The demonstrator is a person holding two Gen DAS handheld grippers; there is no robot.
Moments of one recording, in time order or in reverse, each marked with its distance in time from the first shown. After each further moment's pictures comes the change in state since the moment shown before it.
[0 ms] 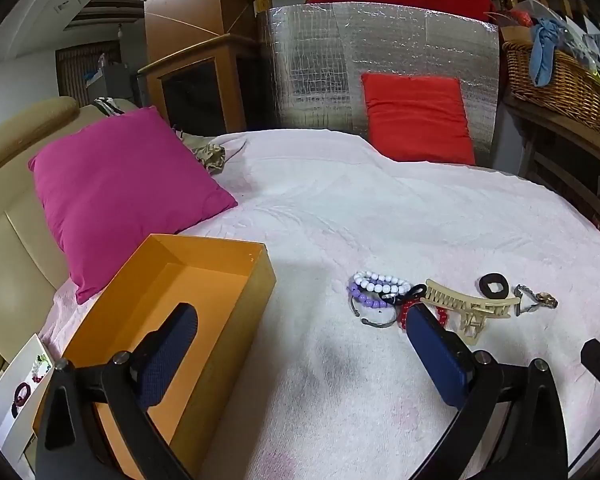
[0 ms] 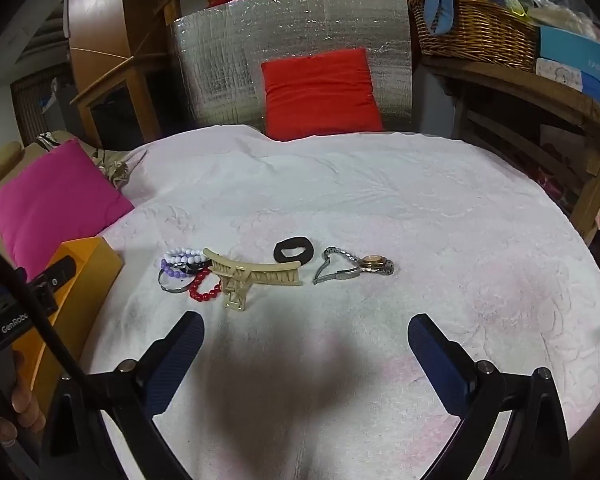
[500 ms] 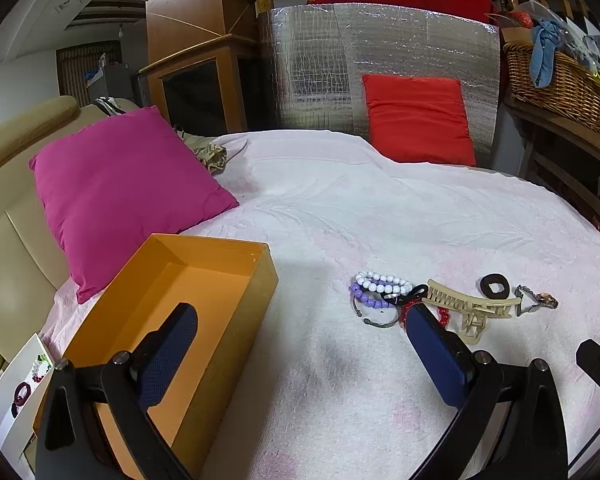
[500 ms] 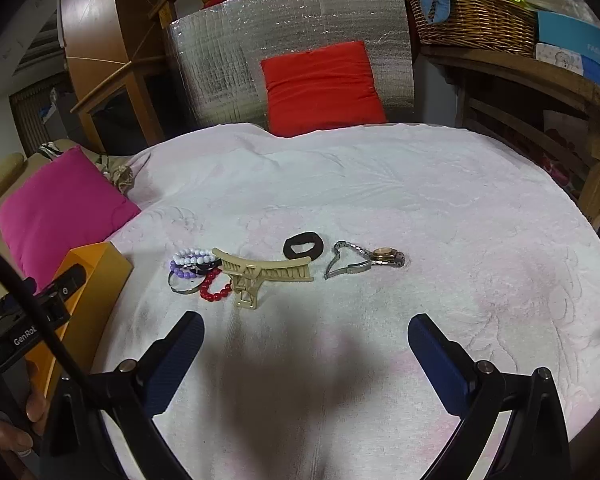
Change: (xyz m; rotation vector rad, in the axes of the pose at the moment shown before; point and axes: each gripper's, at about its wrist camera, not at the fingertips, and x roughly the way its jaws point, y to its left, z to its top) left arm 0.000 0.004 -0.002 -0.003 -0.006 0.001; right arm 0.003 0.005 -0.001 0.029 0.019 0.027
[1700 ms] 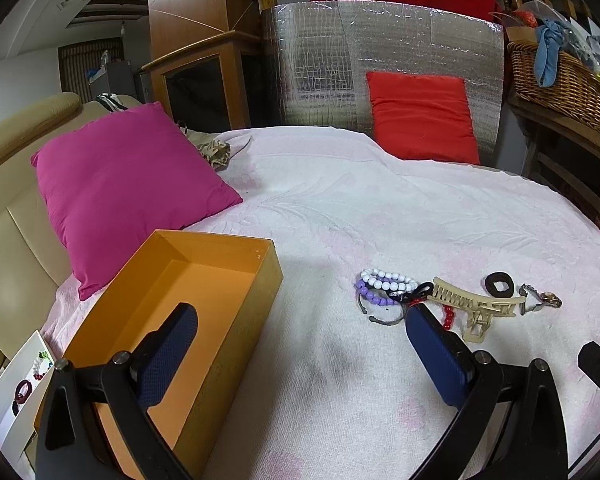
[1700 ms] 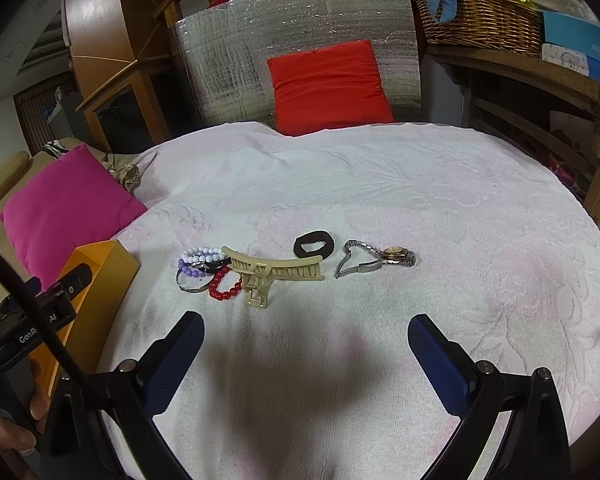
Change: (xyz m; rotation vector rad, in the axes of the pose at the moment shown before) left arm 0.003 0.005 0.000 -0.005 0.014 0.003; right arm -0.001 0.004 0.000 -0.008 0.005 0.019
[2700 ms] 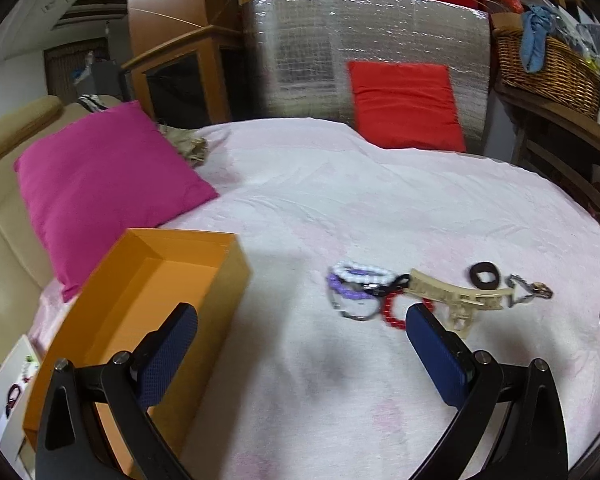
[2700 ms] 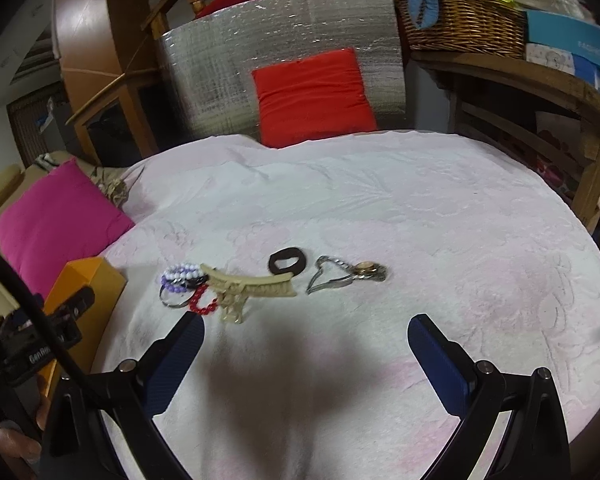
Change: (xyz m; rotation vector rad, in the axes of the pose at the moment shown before) left arm 0.014 -0.032 -0.001 0.034 0.033 -0.057; right arm -0.006 -0.035 0.015 0.054 -0.030 -0.030
